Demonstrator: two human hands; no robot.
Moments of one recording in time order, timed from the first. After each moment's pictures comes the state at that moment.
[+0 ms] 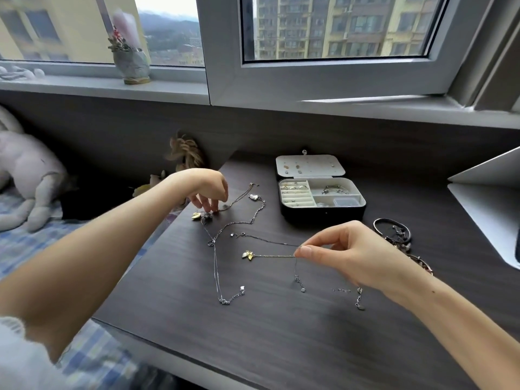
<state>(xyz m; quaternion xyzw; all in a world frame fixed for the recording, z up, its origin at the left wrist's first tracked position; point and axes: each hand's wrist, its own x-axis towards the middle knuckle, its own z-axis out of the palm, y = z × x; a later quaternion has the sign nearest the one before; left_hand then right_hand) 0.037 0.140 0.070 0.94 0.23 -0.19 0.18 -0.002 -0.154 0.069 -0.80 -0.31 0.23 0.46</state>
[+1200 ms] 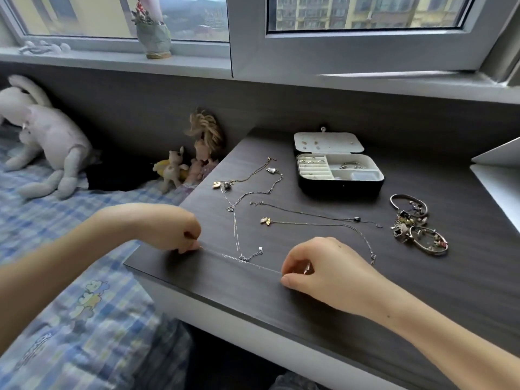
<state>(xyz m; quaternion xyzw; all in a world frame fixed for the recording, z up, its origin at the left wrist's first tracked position) -0.119 0.125 0.055 0.95 0.07 -0.31 -0.04 -0.057 -0.131 0.036 -0.87 -0.43 0.15 0.21</state>
